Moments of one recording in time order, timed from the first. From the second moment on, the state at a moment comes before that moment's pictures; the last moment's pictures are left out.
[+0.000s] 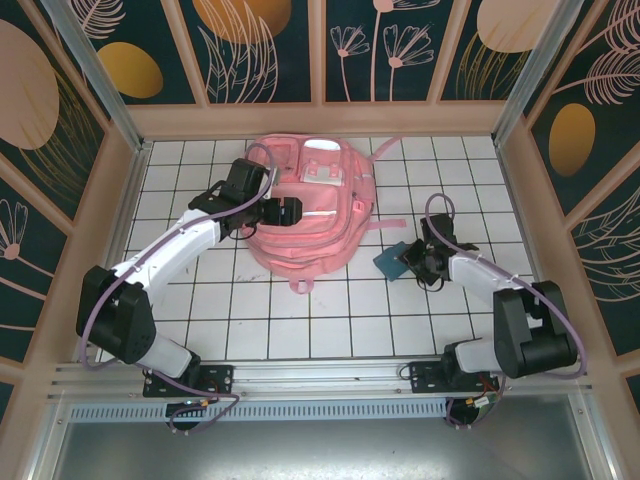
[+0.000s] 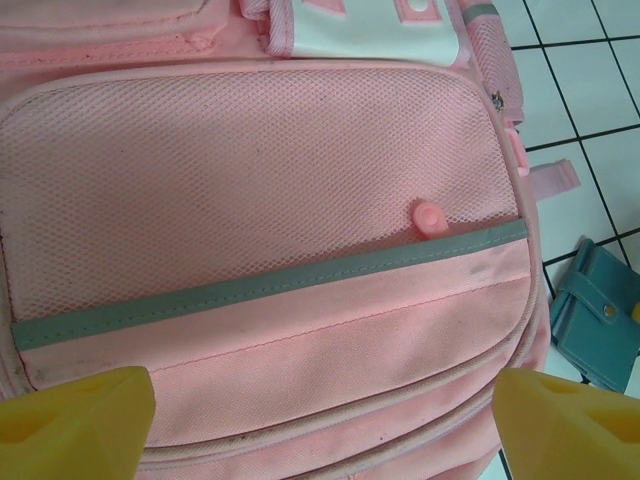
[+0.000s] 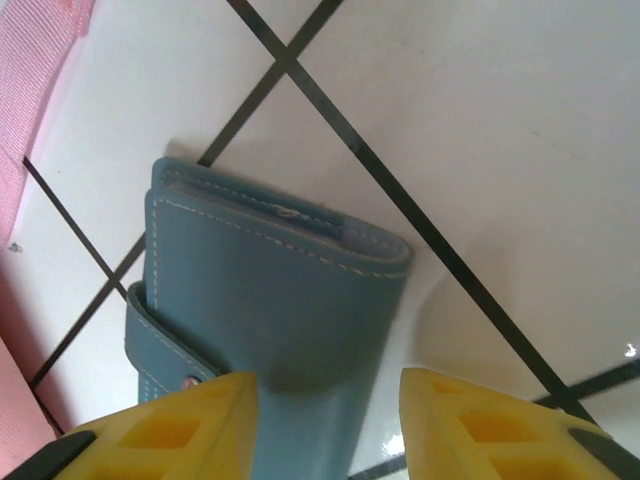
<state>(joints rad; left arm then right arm) -0.48 1.52 1.20 -0.50 0.14 -0.37 0.22 1.36 0.61 -0.33 -0.12 0.97</state>
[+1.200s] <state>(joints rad) -0.76 1.86 1.54 -0.72 -0.11 -0.06 0.20 1.20 0.75 -0.34 -0.13 0.83</state>
